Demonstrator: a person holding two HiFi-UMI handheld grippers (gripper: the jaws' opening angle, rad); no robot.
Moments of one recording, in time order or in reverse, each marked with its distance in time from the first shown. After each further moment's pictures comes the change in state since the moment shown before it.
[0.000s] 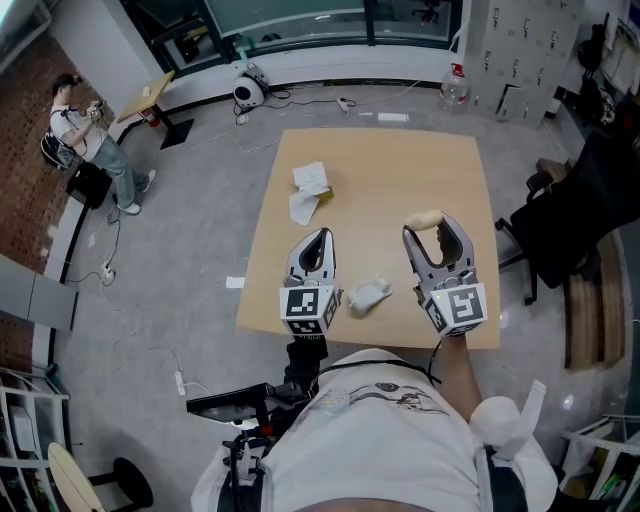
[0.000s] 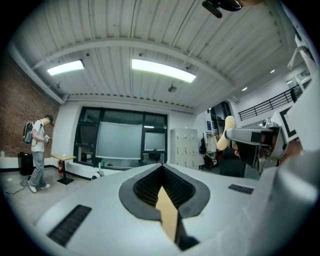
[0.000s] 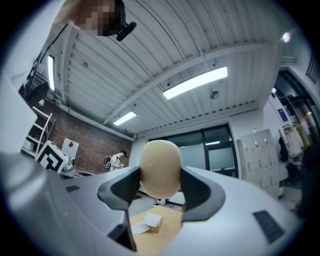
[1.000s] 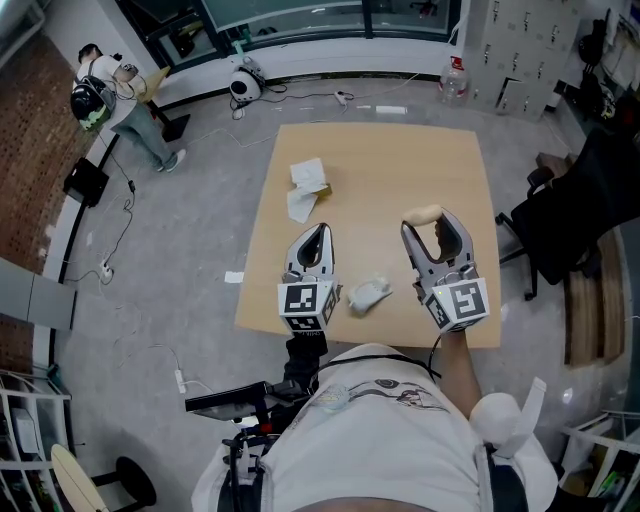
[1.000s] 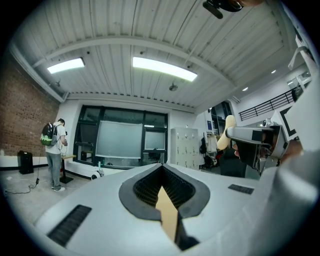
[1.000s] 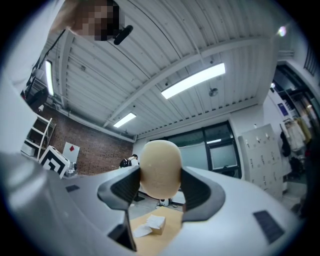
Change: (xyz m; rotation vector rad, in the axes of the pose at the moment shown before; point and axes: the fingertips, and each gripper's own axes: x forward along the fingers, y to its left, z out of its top) left arm 0.017 0.005 -0.005 -0.004 0.004 -0.001; right arm 0.013 -0.008 -0.008 0.037 -0.009 0.016
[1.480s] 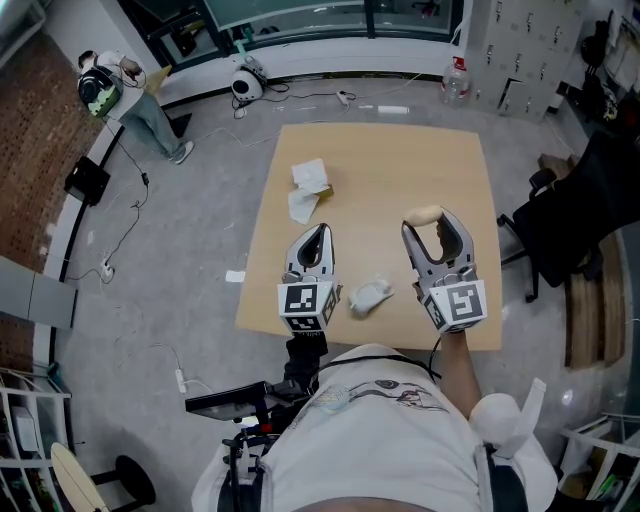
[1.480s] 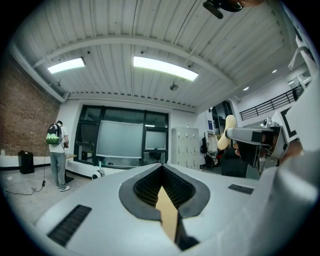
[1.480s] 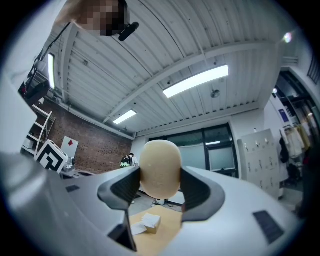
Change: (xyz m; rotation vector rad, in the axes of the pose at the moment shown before) left arm 0.002 0.003 -0.001 -0.002 0.005 0.008; right arm 0.005 -0.001 -0.001 -0.046 0.012 -0.016
